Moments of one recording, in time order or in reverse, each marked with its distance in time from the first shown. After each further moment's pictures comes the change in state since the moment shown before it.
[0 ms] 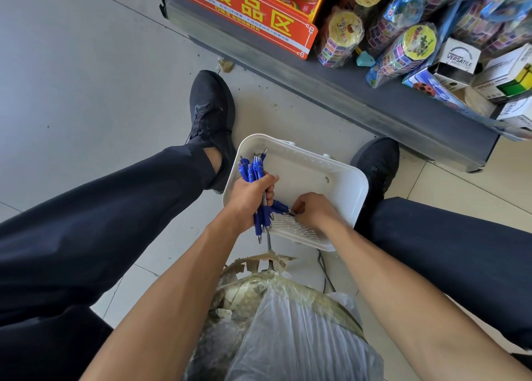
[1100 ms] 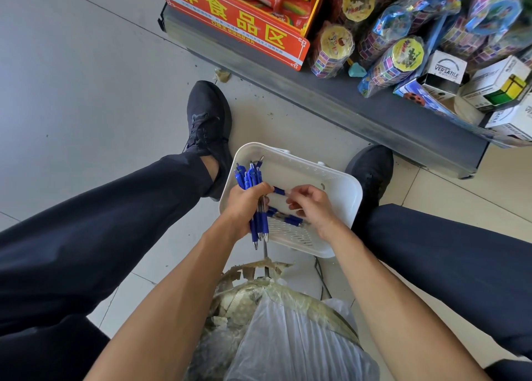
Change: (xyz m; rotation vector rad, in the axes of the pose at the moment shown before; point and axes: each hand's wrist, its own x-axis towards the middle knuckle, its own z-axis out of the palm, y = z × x) left_hand -0.003 0.002 0.002 0.005 0.067 -0.050; right_hand -0.026 -0.017 -0.018 1.012 0.110 -0.024
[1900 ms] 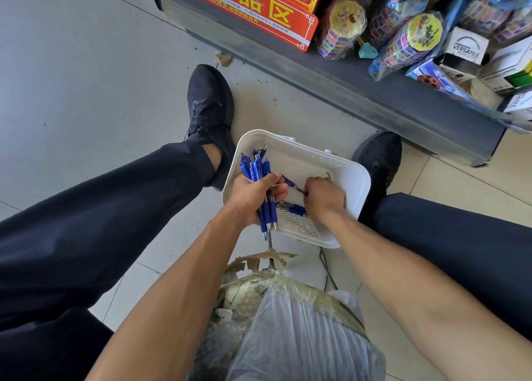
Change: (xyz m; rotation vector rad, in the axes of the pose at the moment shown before) left_hand -0.001 0.002 0.005 -0.093 -0.057 -0.017; right_hand 0.032 0.017 -0.007 -1.385 0.111 -0.169
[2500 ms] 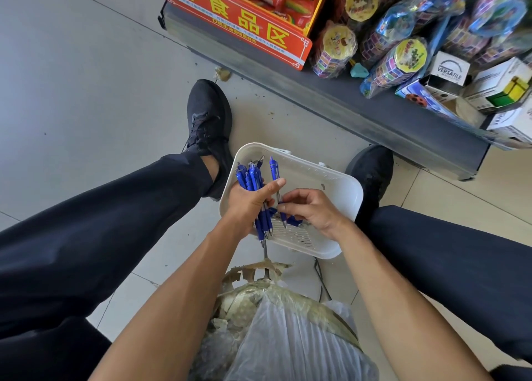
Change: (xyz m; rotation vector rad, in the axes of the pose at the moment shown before) left_hand -0.002 -0.001 -0.001 0.192 0.098 0.120; right_hand -0.039 -0.007 -0.042 1.299 -0.327 -0.072
